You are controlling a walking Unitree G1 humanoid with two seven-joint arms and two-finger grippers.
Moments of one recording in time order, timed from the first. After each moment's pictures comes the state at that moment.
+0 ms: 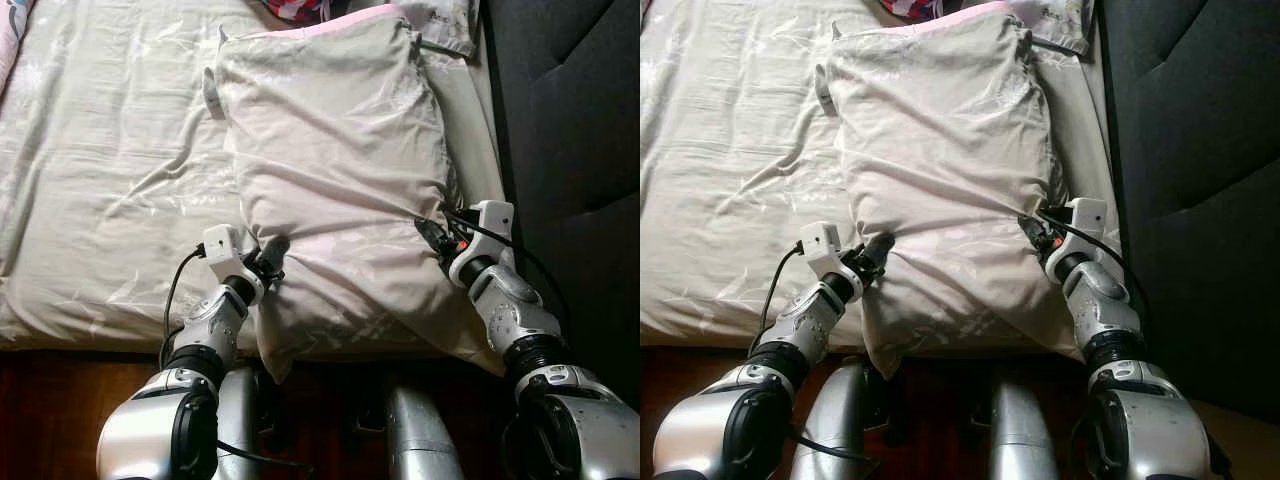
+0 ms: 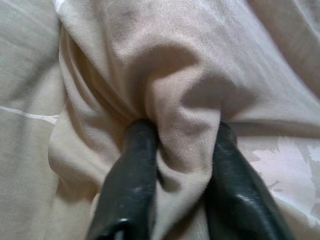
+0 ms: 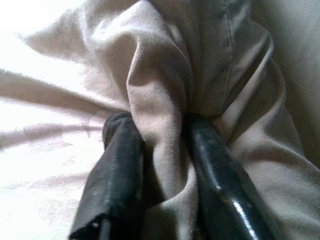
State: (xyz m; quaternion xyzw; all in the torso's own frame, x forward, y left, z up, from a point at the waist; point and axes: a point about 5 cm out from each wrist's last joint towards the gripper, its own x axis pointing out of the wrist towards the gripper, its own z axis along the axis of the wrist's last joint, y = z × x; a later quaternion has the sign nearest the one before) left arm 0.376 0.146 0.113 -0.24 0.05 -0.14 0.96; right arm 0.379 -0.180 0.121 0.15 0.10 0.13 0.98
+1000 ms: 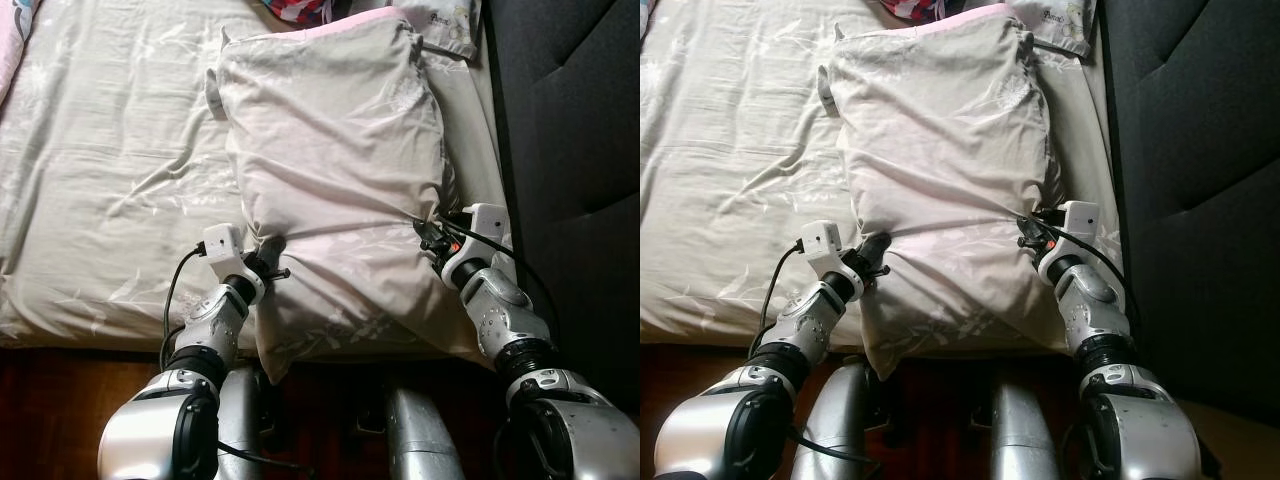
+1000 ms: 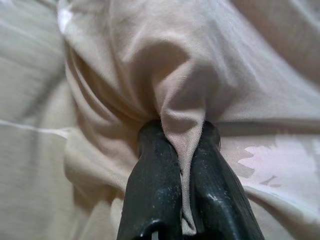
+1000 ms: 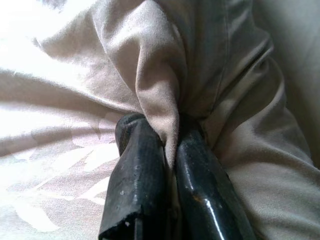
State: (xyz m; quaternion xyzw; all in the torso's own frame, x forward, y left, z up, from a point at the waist) left arm 0.377 0.144 0.116 -0.18 0.04 -0.11 0.98; right arm 0.380 -0.167 0.121 0.14 0.08 0.11 0.98
